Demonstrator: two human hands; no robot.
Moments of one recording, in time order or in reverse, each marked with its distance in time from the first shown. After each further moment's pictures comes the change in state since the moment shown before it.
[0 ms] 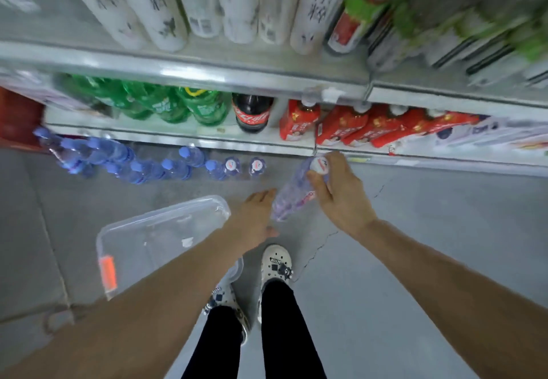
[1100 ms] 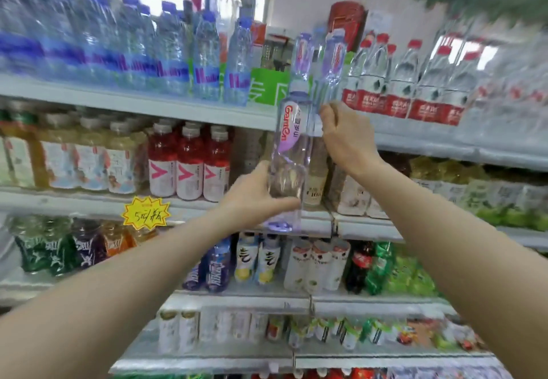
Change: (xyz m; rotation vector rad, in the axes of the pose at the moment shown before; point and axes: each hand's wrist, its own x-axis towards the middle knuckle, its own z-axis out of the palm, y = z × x) left_hand -0.442 0.343 -0.477 -0.130 0.930 0.580; right_hand -0.127 -0.539 -0.521 -0.230 0.893 -0.533
